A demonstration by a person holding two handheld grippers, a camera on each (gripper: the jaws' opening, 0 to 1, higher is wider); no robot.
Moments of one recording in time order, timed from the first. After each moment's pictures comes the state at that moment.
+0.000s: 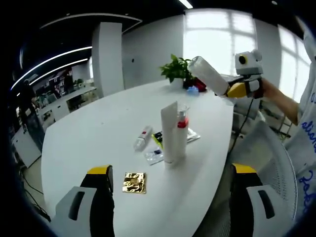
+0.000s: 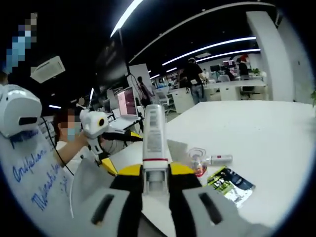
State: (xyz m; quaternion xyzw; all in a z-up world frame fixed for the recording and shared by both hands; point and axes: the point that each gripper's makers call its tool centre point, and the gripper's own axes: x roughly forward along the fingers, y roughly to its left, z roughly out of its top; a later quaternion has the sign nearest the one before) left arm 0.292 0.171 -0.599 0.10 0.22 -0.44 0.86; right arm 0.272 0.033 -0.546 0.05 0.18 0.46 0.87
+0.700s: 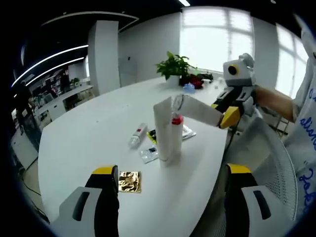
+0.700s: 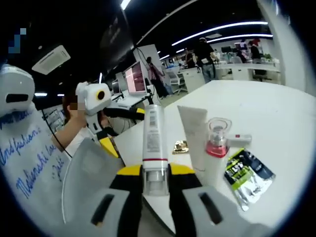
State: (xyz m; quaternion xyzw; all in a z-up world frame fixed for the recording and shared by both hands) left arm 0.286 0.160 -0.609 0.11 0.23 -0.46 0.85; right arm 0.268 0.063 -0.605 0.02 0.25 0.50 0.83
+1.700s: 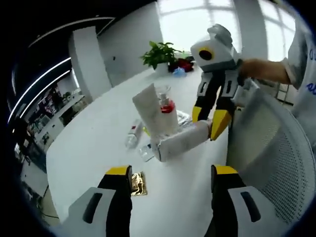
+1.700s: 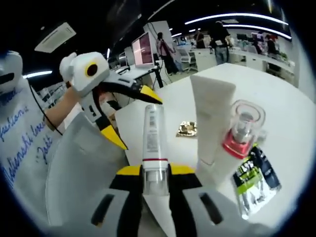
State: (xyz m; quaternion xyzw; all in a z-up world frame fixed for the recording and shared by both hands) left arm 0.288 0.145 -0.631 0.23 0.22 -0.47 0.82; right arm 0.260 0.093 -0.645 -0.07 0.32 0.54 0.77
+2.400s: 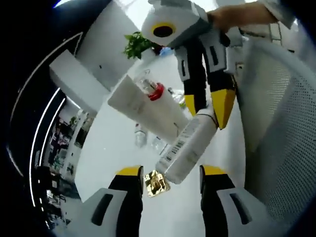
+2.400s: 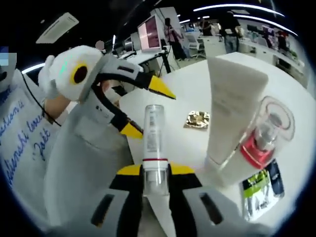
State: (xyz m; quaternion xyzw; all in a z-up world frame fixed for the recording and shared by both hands) left arm 0.302 0.146 -0.651 0.45 0.18 -0.43 0.76; right arm 0.261 0.102 -0.663 -0.09 0.37 0.57 0.73
